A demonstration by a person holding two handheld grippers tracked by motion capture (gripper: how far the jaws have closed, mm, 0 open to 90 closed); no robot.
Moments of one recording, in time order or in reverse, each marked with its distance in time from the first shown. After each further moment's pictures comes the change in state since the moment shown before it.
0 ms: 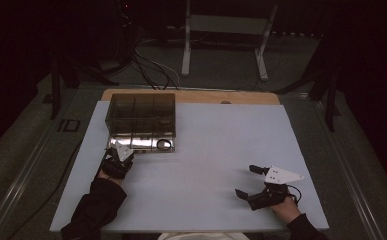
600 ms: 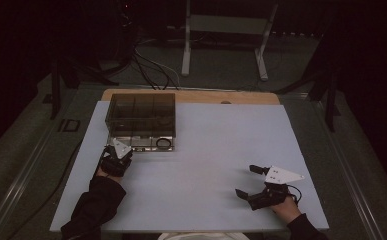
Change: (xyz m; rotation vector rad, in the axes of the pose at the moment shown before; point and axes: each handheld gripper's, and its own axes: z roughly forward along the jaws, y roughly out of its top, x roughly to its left) left arm 0.007 0.004 0.000 -0.006 -0.001 -0.025; right arm 0.000 0.000 -0.001 -0.001 0.000 0.001
